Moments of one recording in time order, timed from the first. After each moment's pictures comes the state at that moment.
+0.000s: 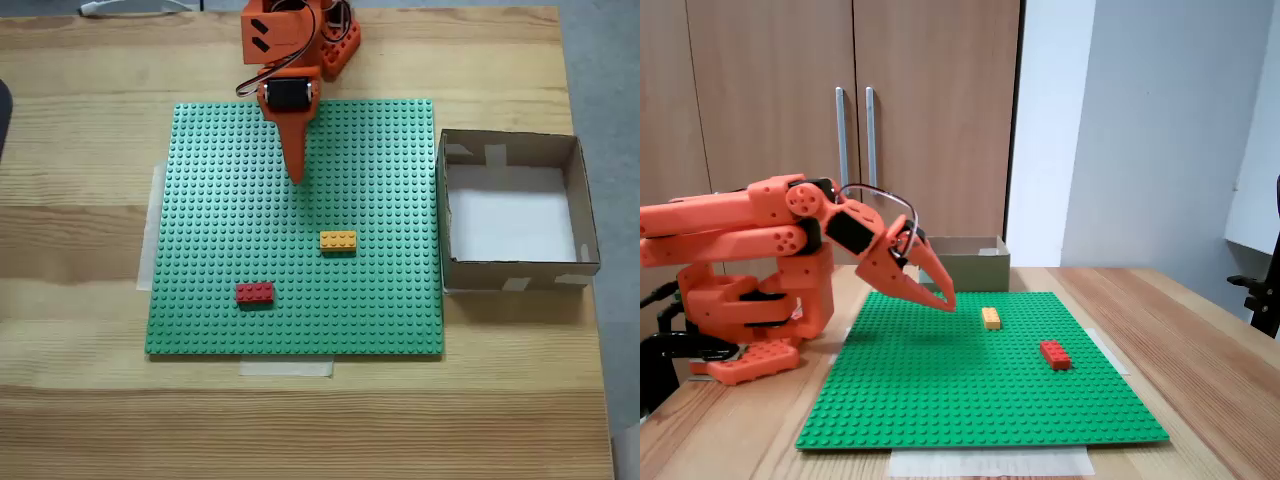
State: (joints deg) arm -1.6 186.5 182.0 45.5 -1.1
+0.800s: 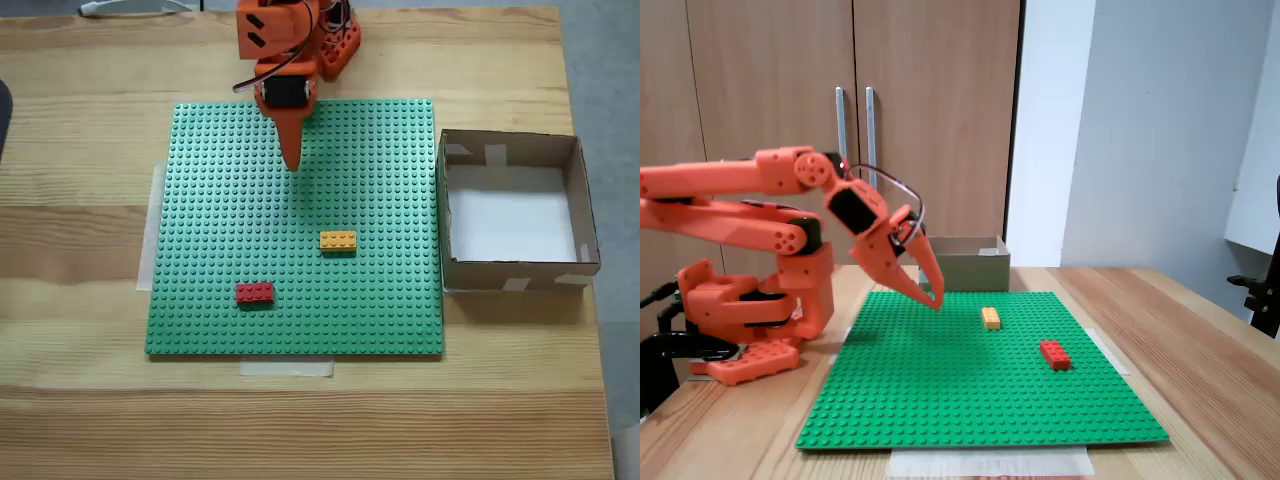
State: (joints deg) arm -1.3 168.8 163.9 54.2 -2.8
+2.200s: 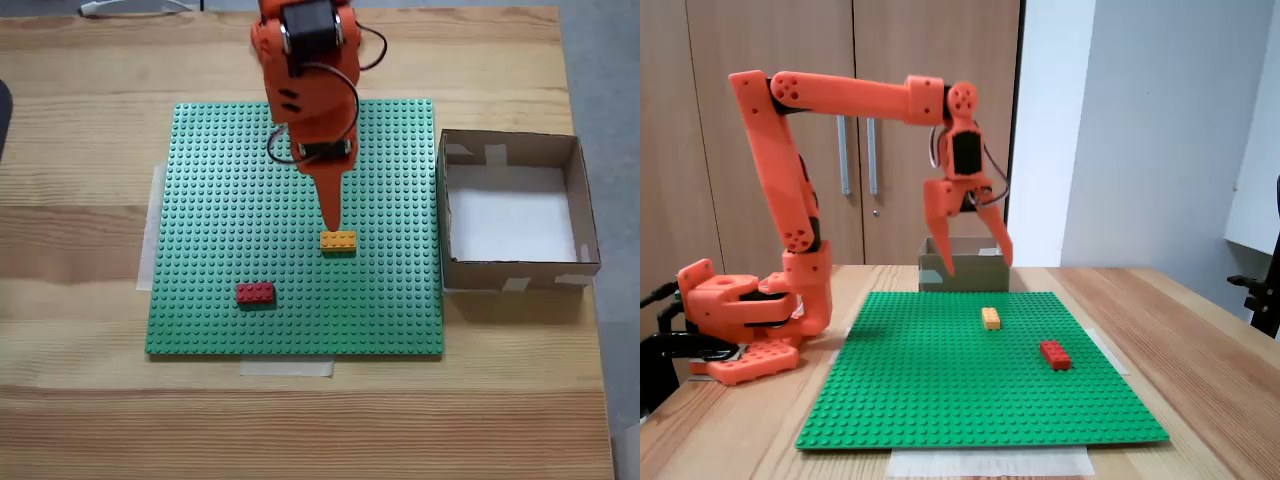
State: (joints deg) arm -11.8 101.4 104.9 80.2 5.2
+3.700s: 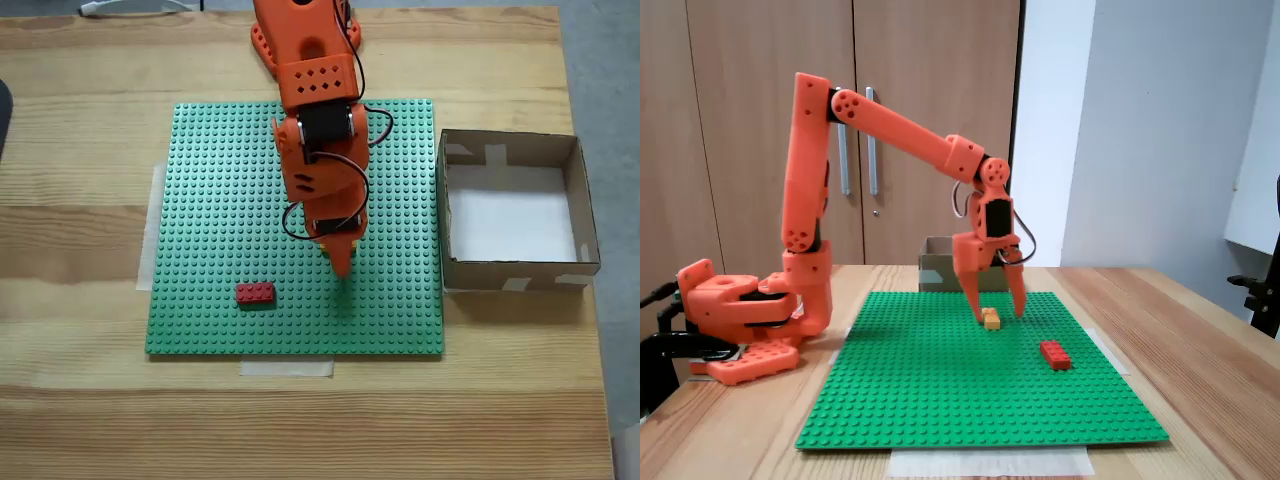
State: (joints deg) arm -11.8 80.6 102.0 61.9 4.7
